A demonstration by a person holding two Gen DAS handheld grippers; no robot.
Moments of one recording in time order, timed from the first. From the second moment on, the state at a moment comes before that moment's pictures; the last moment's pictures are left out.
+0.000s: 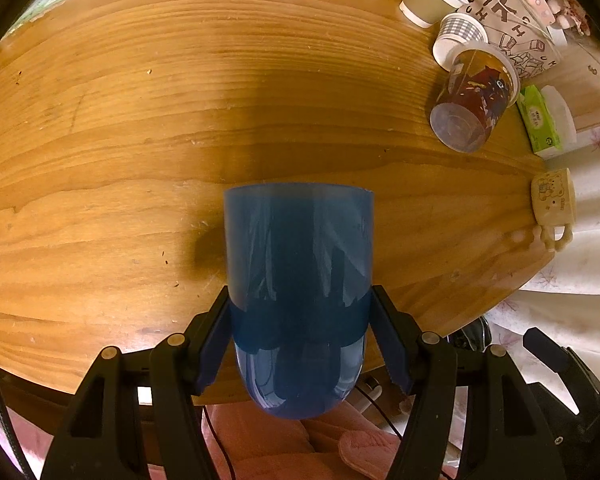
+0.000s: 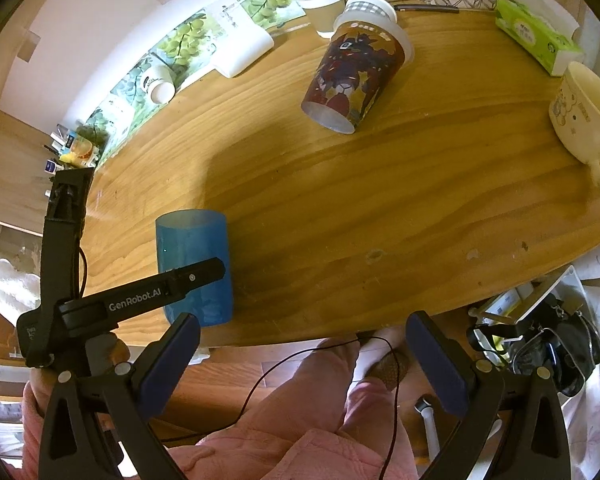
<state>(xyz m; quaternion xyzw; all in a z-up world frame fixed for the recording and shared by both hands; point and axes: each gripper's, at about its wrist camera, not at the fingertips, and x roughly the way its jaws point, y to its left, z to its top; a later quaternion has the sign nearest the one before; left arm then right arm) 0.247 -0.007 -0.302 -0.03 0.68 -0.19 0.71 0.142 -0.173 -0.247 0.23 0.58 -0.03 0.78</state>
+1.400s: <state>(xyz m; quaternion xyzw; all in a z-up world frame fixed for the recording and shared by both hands) 0.173 0.062 -0.247 -0.05 0.57 -0.13 0.81 0.123 -0.139 -0.218 0.17 0.48 0.05 0.86</state>
